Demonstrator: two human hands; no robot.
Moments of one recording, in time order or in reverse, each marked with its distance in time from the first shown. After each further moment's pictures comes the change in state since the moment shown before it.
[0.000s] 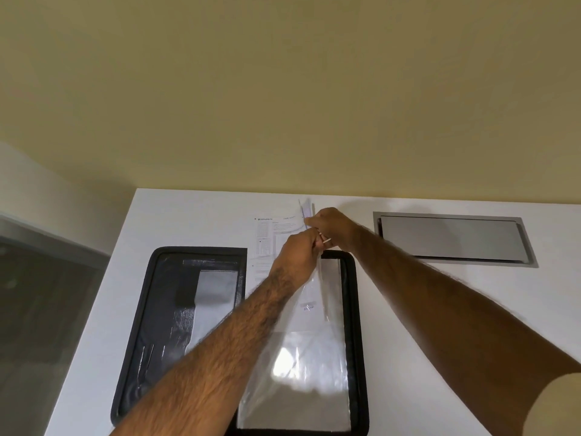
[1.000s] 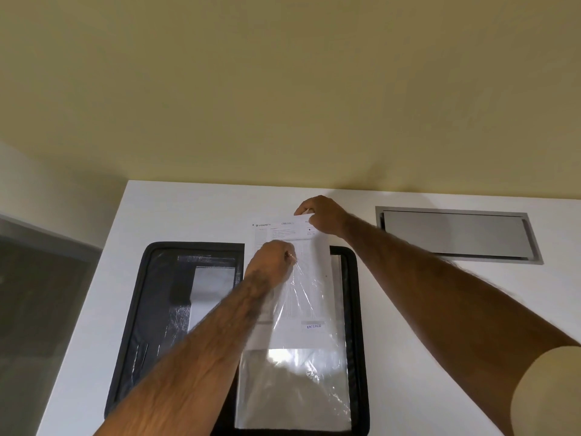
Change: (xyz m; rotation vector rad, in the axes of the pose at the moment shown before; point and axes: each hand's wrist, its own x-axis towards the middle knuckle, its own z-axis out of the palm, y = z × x) left_hand 0.005 -0.071 -0.006 0.153 -0.146 -0.231; right_hand 0.043 0.002 0.002 -0.604 0.009 -0.364
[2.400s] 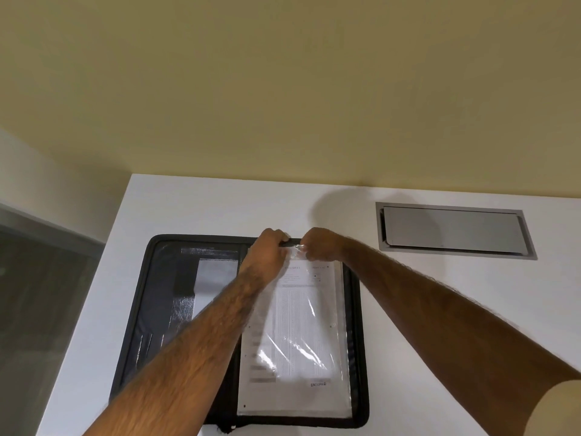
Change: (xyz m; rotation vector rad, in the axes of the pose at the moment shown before) left_hand -0.016 -0.013 -0.008 -0.052 0.132 0.072; right_hand -0.046 -0.007 0.043 -0.348 -0.329 0.047
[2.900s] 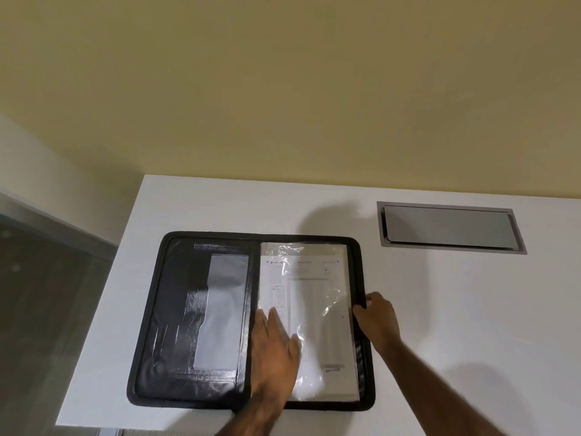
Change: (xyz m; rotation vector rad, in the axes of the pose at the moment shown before) left_hand -0.196 -0.031 0.088 0.110 0.069 -0.256; right_hand -0.125 0.047 0.156 0.682 0.493 0.596
